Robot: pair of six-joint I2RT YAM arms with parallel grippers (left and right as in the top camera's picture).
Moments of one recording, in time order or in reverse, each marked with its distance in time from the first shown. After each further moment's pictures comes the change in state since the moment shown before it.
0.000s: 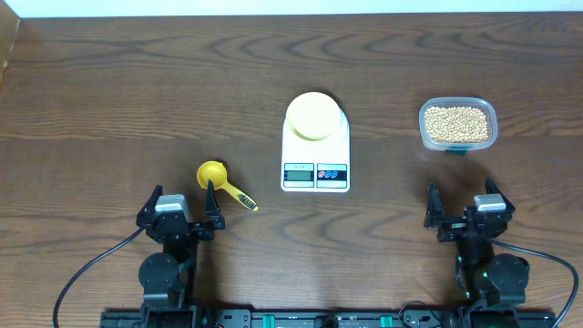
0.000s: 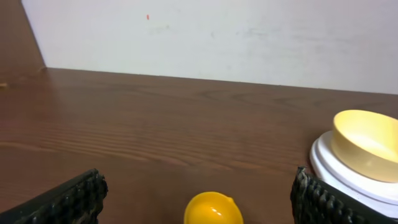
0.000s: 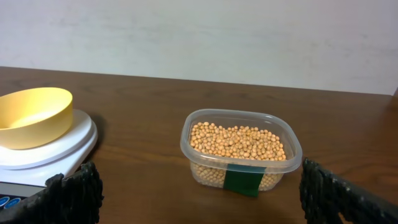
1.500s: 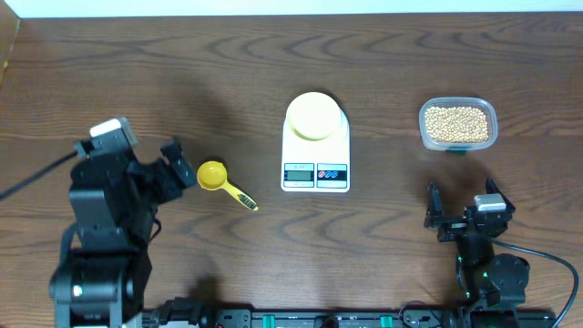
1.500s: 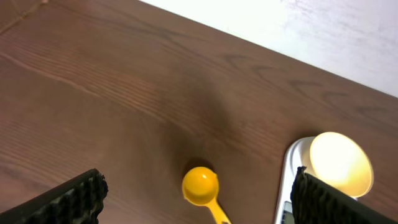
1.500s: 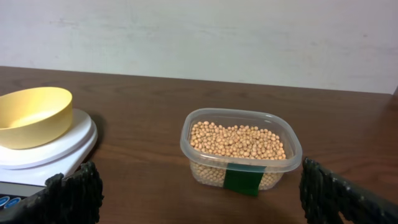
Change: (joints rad) left arm 0.000 0.813 1.090 -0.768 -0.078 -0.275; right arm 0.000 0.000 0.000 0.000 0.000 0.000
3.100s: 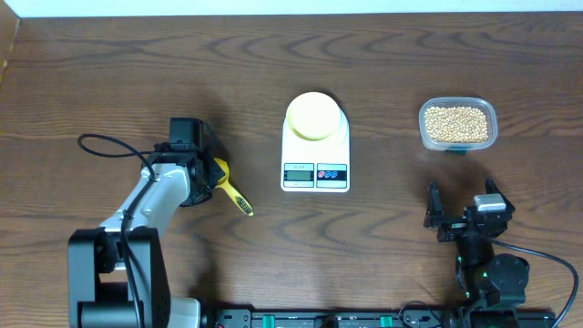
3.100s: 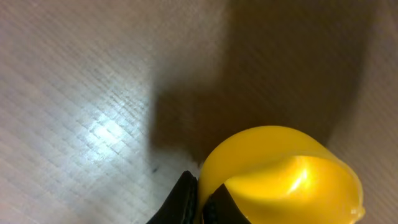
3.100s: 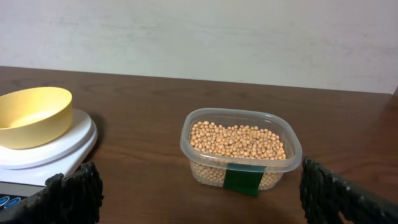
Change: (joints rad) left arm -0.002 0.788 -0.291 0.364 0.068 -0.380; right arm 0.000 0.000 0.000 0.000 0.000 0.000
